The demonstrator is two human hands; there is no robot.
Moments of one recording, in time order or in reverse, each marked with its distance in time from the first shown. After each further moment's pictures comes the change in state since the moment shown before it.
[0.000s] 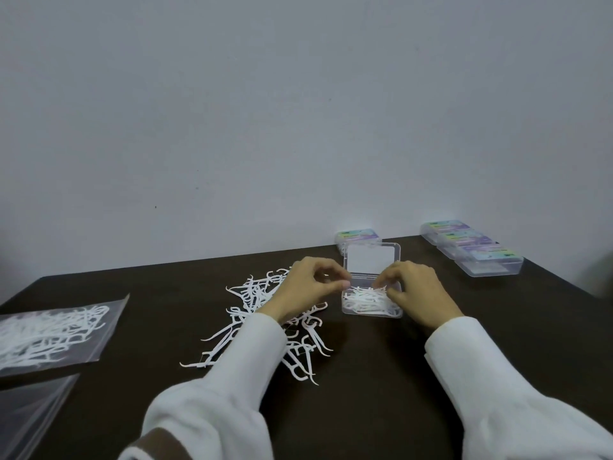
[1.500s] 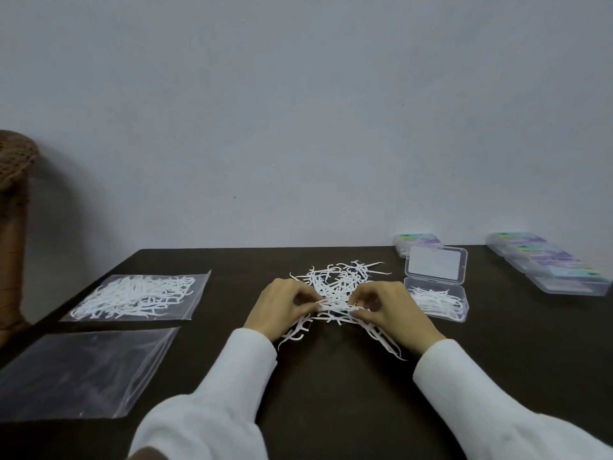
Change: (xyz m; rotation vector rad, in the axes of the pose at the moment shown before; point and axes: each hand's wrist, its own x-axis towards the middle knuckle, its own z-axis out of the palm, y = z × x) left_hand -0.102 -0.039 -0.069 0.451 0.218 -0.154; right_hand -0.006 -0.095 0.058 0.245 -0.095 -0.301
